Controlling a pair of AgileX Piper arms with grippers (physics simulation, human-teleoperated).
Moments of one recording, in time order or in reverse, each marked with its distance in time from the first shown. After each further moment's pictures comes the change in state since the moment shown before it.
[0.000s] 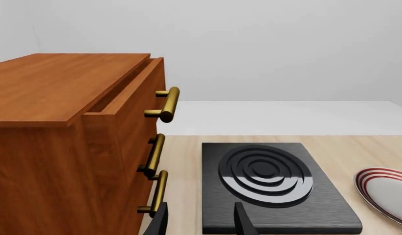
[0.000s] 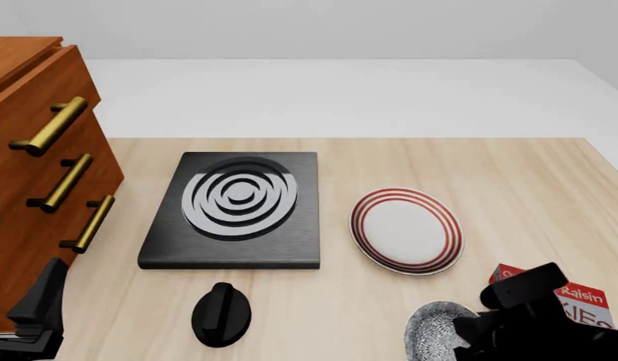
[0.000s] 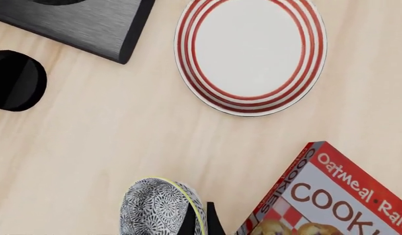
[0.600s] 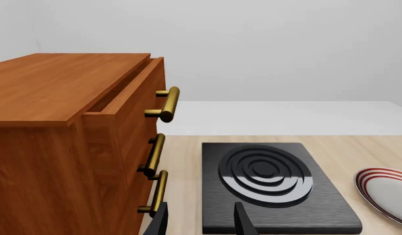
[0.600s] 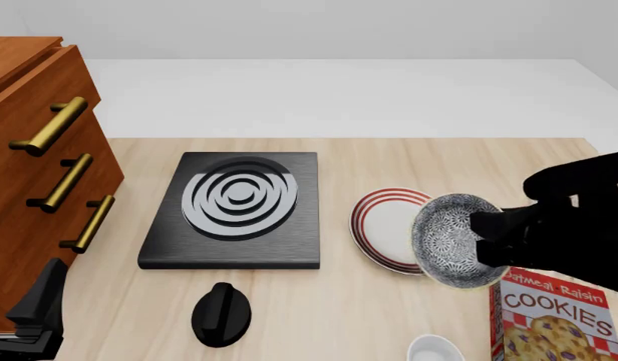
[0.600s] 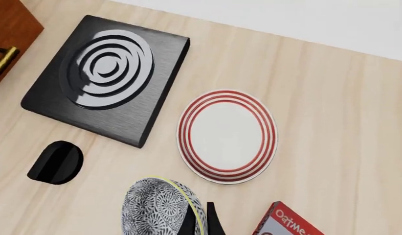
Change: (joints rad) left arm 0.000 -0.004 0.001 0.003 0.000; right arm -0.080 -0.034 -0.388 0.147 -0.047
